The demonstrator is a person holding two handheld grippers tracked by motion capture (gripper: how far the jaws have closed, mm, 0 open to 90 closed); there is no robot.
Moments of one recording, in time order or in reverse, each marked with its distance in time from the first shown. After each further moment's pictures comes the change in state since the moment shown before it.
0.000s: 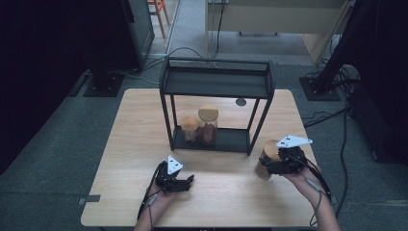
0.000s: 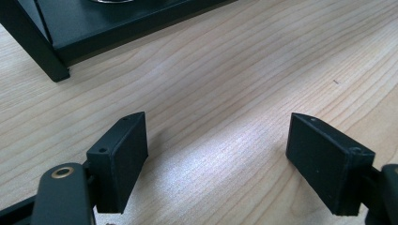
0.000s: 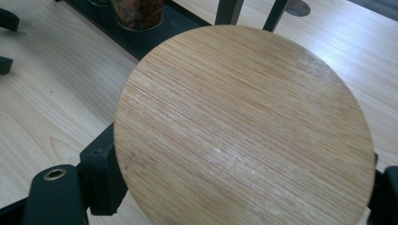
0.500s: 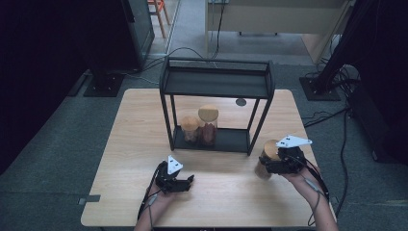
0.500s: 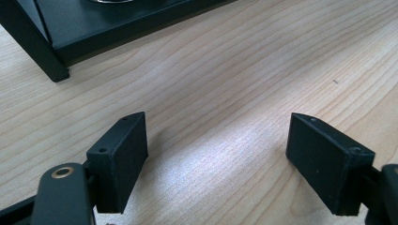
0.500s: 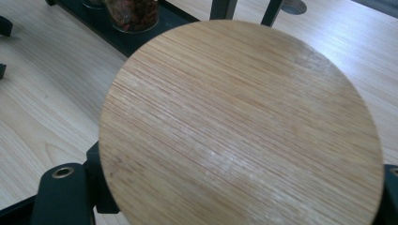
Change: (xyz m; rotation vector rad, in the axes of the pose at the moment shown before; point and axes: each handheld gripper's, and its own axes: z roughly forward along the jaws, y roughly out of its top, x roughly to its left) left arm 0.000 0.000 0.000 0.001 0.002 0.004; right arm 0.000 -0.002 0.004 -0.005 -0.010 0.028
